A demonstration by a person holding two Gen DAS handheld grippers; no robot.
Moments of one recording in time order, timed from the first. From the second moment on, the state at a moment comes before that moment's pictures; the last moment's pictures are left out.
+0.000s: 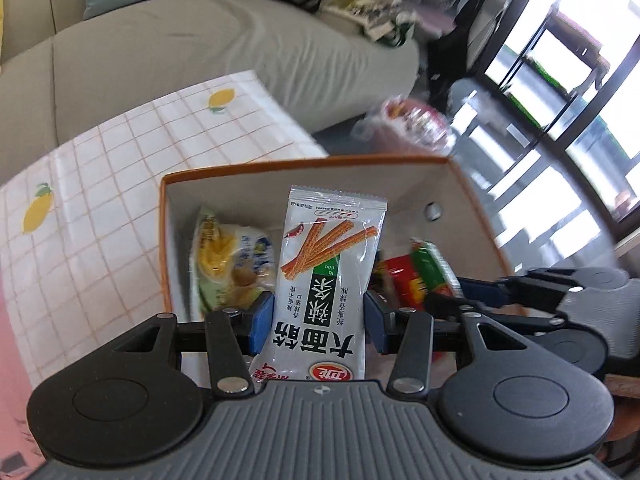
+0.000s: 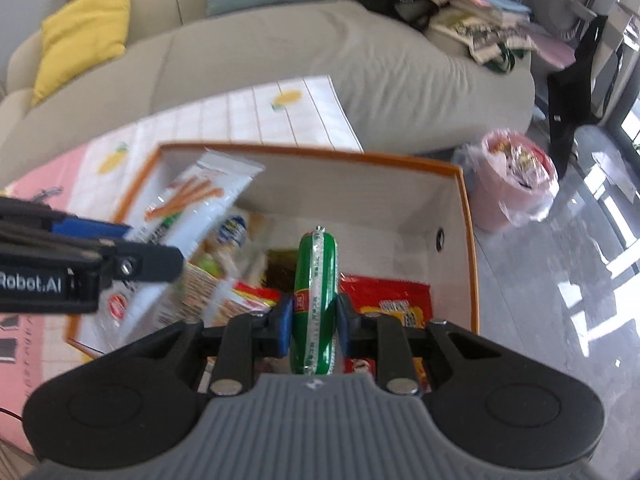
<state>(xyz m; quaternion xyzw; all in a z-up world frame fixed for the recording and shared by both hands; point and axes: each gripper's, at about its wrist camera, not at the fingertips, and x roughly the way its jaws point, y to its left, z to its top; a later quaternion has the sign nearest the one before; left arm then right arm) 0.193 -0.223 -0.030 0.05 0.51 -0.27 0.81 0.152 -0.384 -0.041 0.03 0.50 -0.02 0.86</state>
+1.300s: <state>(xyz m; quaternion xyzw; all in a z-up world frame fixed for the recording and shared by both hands) 0.146 -0.199 0.048 0.14 0.45 -0.22 0.86 0.127 -0.361 -0.007 0.03 0.49 -0.03 0.87</state>
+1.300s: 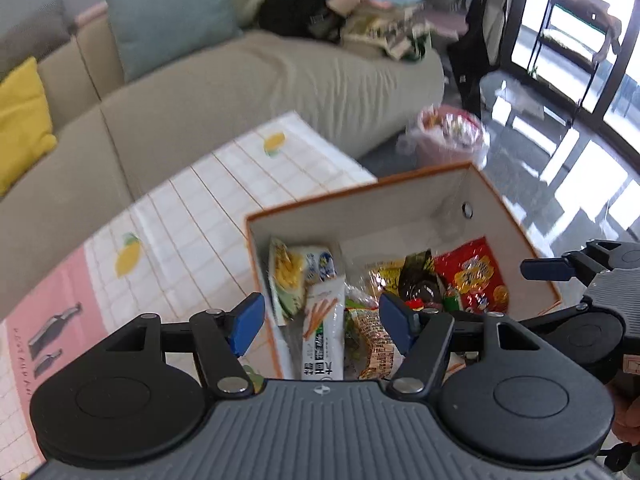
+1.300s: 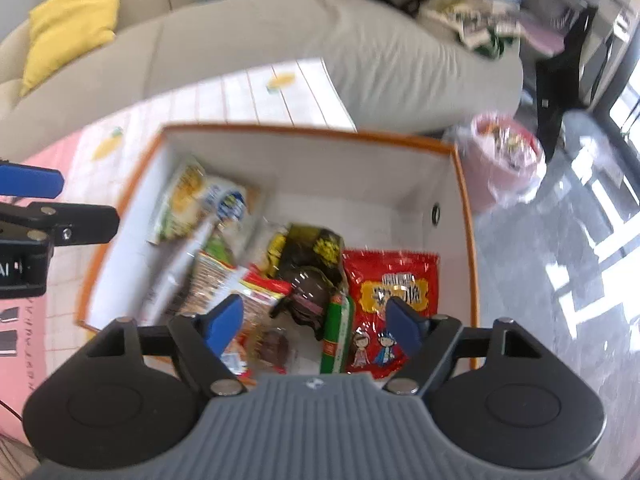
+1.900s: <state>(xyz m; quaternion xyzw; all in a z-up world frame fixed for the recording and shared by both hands) 0.008 -0.104 0.111 0.10 0.26 -0.15 0.95 -0.024 -0.283 0.099 0.01 0.29 -0.03 0.96</state>
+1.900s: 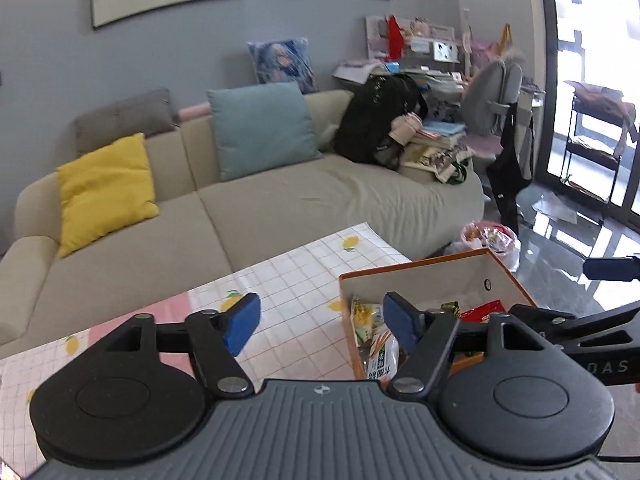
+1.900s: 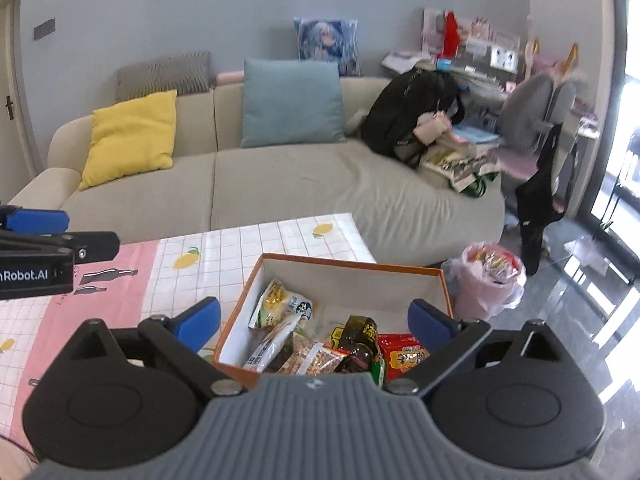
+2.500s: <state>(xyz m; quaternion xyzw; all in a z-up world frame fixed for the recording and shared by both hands) -0.031 -0.077 0.051 0.04 0.31 -0.10 0.94 -0.079 -0.236 0.061 -0.04 0.26 -0.06 0.96</state>
